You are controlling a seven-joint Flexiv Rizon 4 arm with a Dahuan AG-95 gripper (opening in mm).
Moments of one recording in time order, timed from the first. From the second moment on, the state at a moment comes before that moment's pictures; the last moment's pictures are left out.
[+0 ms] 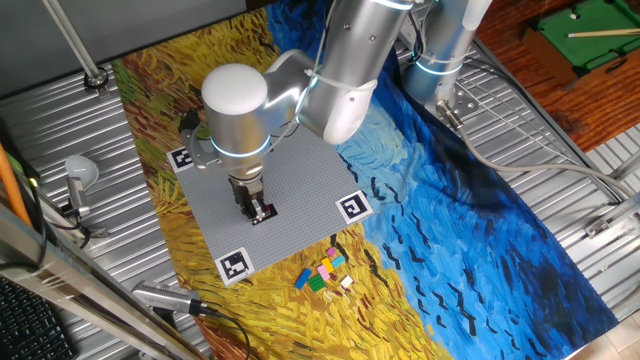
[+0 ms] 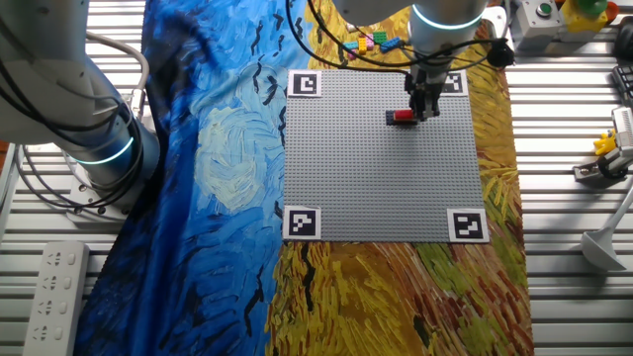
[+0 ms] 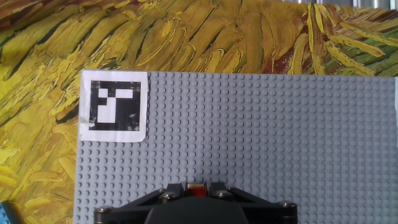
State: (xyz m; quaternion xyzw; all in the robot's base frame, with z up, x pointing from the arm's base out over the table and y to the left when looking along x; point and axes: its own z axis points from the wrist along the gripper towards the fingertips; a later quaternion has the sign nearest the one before) arm 0.561 0.115 0.022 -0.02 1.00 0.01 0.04
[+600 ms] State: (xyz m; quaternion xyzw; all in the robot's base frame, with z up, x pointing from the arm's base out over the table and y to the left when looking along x) arm 0.561 0.116 0.021 -0.02 1.00 0.01 0.04
